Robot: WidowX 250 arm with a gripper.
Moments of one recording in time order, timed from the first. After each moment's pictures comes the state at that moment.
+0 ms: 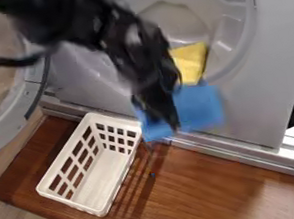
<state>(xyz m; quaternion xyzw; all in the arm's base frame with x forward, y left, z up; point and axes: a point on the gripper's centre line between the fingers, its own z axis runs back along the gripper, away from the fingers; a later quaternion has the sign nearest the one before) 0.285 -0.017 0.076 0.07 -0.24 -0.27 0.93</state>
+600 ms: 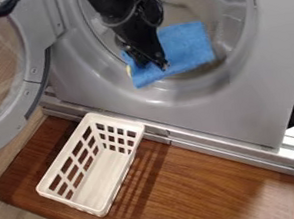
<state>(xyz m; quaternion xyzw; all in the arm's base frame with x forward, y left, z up) 0.322 0.013 0.117 0.09 -0.28 -0.23 0.93</state>
